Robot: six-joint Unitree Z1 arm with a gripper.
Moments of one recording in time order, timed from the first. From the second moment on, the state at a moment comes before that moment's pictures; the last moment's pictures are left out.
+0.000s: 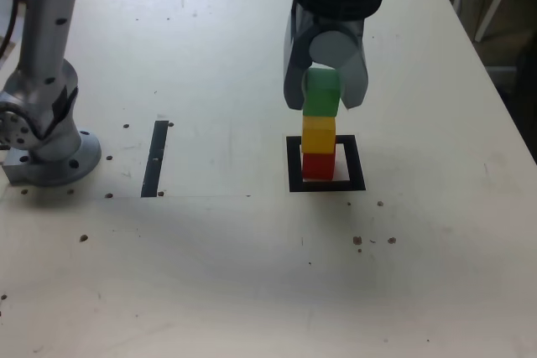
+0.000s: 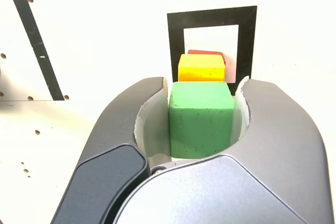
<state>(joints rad) -0.14 2.02 -1.84 1.53 0.12 -0.13</state>
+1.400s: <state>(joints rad) -0.12 1.92 -1.74 1.48 0.15 -0.11</state>
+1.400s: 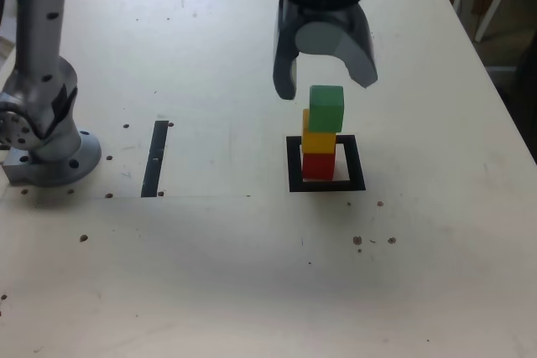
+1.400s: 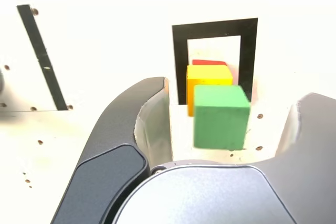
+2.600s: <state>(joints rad) -0.12 1.54 -0.85 1.14 0.08 -0.17</state>
